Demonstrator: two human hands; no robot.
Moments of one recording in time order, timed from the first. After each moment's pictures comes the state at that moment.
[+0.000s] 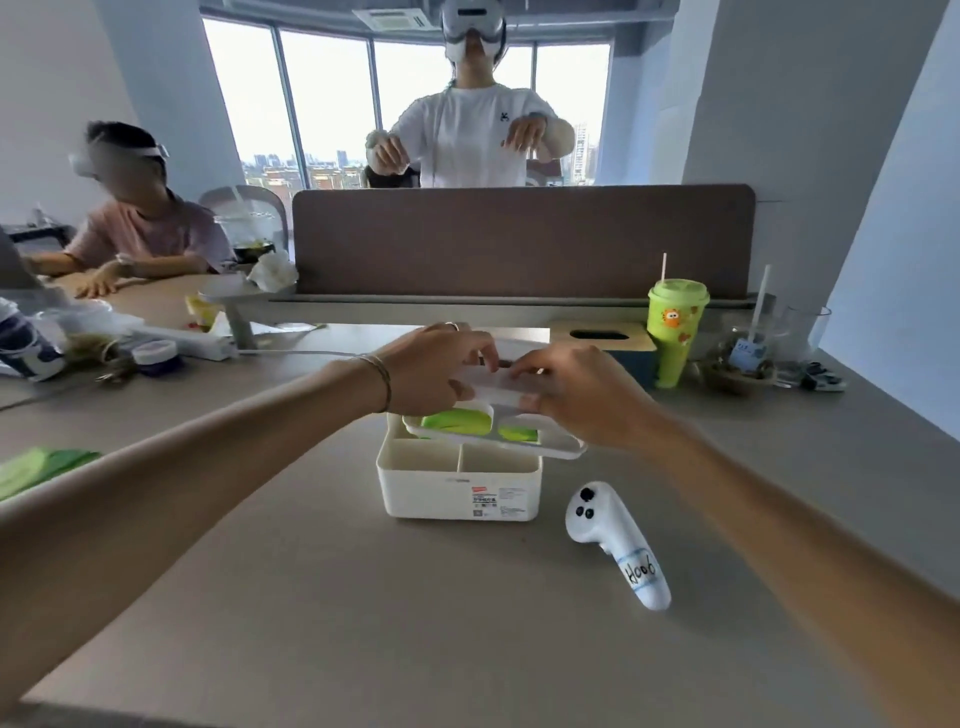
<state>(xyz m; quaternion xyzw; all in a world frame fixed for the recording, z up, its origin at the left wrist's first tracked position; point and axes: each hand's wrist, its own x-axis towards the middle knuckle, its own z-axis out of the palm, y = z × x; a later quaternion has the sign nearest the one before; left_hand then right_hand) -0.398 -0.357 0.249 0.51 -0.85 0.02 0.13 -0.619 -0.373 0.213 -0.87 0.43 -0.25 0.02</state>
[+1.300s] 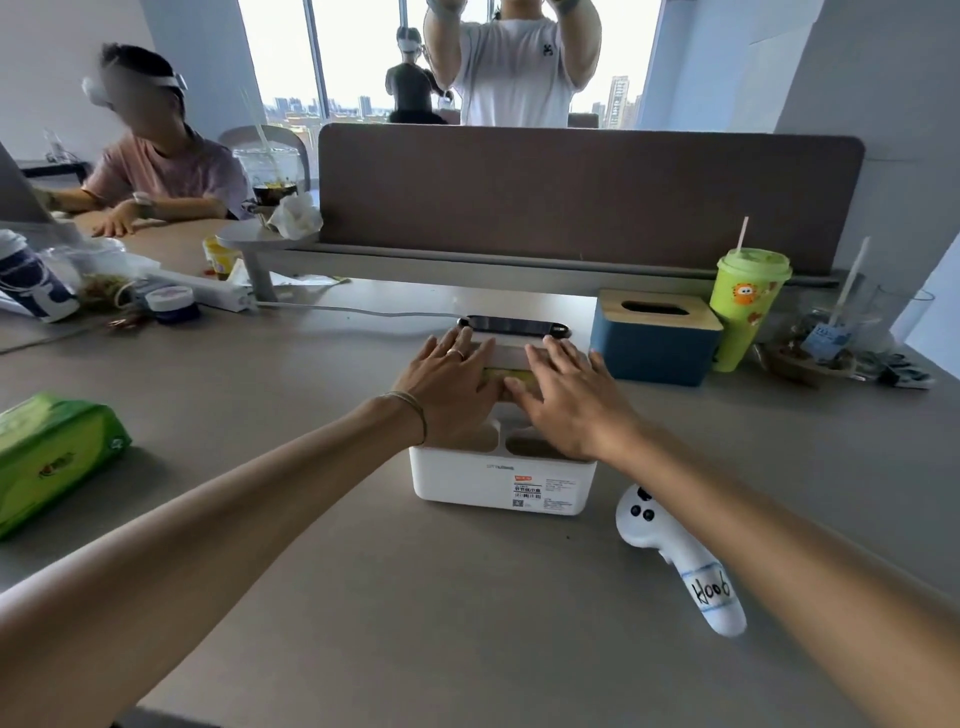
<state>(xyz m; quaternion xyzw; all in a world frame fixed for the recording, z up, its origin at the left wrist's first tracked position) -0.372 -0.389 0.159 0.63 -0.77 0.03 0.09 -0.552 -0.398 0.161 -0.84 0.54 -0.09 0.04</state>
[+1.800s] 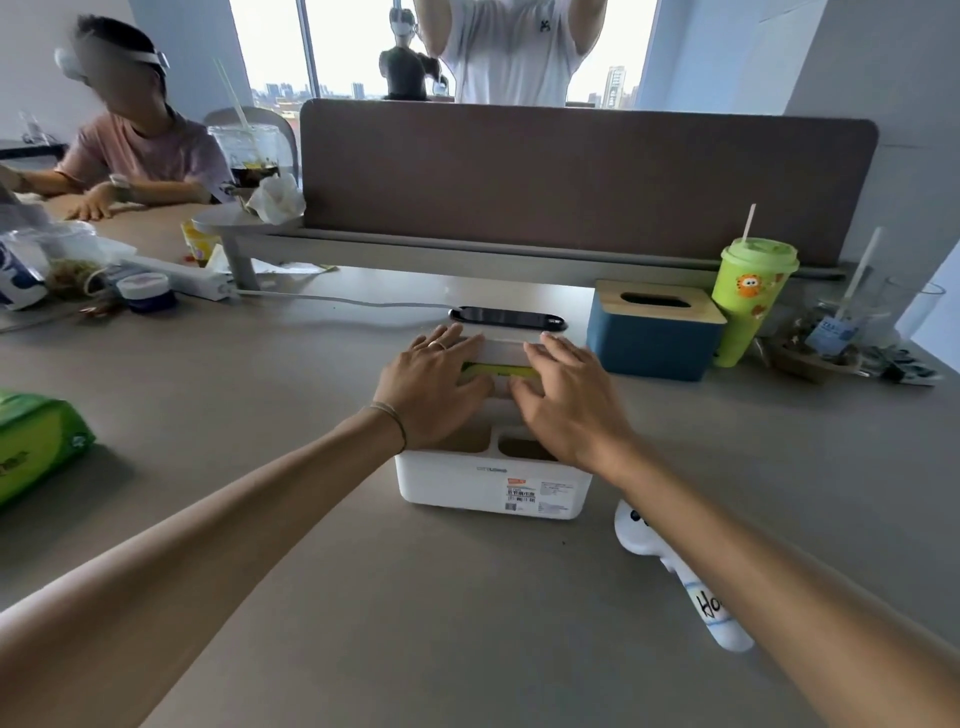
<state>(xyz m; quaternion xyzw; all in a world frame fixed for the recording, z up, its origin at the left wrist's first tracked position) -0.373 -0.384 0.157 0.65 -0.74 0.00 0.19 -0.548 -0.400 0.148 -0.81 0.53 -0.24 0.07</state>
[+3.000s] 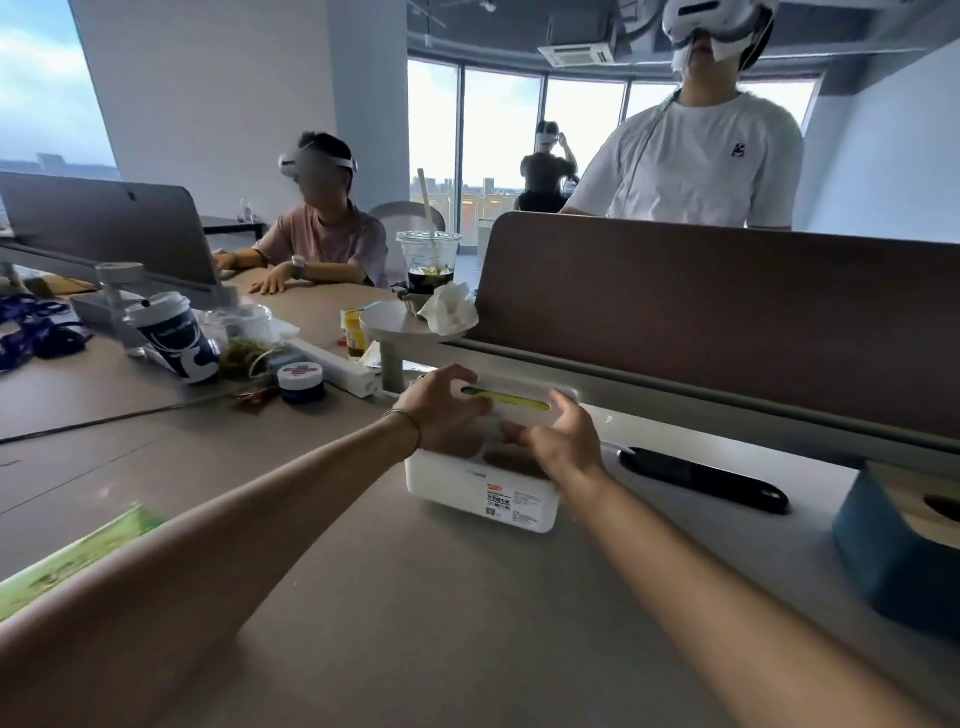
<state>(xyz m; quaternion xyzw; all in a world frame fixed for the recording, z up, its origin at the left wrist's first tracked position) -0.124 -0.547 0.170 0.75 -0.53 -0.13 0.36 -0.297 -0.581 0.148 -0.66 0.50 -0.39 0.41</state>
